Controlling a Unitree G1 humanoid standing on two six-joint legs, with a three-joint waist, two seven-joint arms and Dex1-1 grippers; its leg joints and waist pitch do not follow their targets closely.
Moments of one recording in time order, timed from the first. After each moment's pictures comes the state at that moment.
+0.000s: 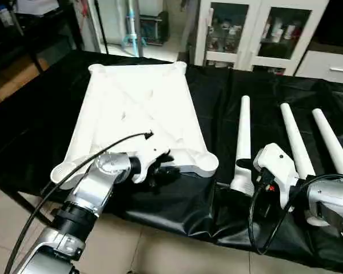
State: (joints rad) left arm -0.49 0.32 -0.27 0.30 0.01 0.29 -0.90; right arm -0.08 -0.72 0.08 -0.45 0.35 0.72 0.74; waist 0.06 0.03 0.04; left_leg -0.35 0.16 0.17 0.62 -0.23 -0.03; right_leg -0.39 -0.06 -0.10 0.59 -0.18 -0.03
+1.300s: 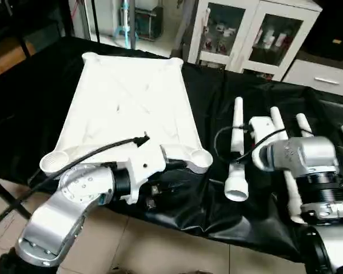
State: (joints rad) left arm -0.24 0.48 -0.24 -0.50 -0.20 0.62 -0.91; right arm -0.71 -0.32 -0.04 0.44 0.23 1.24 0.18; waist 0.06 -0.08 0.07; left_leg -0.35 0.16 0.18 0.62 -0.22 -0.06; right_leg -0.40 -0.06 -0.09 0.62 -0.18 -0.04
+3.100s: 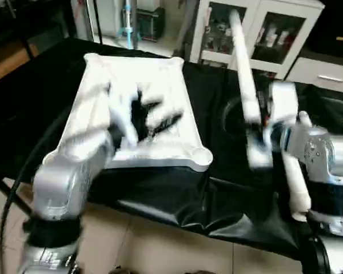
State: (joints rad) left arm -0.54 0.20 0.06 -0.26 -0.42 0.79 -0.55; right arm -0.62 -0.34 -0.12 -0.10 0.25 1.04 0.22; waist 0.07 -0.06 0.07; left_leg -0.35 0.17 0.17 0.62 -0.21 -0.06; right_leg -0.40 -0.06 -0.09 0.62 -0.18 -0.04
